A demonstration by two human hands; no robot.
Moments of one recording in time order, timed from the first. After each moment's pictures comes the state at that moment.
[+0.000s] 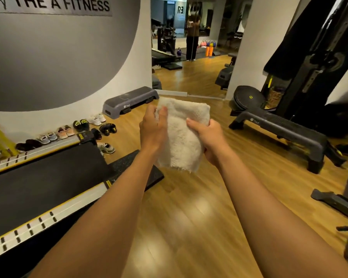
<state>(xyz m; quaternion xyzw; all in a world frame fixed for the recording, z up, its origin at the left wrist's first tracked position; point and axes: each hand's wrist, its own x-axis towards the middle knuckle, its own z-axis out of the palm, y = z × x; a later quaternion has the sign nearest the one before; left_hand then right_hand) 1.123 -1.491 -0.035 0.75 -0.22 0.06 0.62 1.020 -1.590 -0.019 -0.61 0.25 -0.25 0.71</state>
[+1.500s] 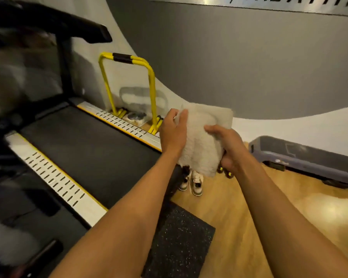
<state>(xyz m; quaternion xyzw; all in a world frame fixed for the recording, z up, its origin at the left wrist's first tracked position) 1.869 -1.703 -0.080 0.71 0.27 0.37 0.54 1.918 -1.826 -0.066 -0.58 -0.08 0.30 0.75</state>
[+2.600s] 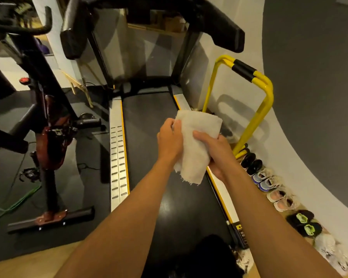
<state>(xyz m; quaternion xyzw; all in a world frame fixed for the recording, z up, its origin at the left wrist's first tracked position) 1.964 -1.305 -0.102 0.54 0.55 0.48 0.42 2.064 -1.375 -0.066 -0.55 -0.29 0.53 0.58</state>
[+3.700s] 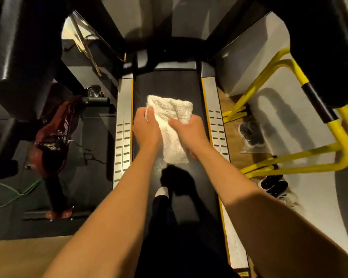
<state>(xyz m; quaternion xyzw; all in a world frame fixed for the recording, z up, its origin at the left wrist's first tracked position) 1.973 -0.796 -0.092 0.38 0.75 0.44 0.33 2.077 -0.813 -0.054 -0.64 -0.39 0.55 0.36</state>
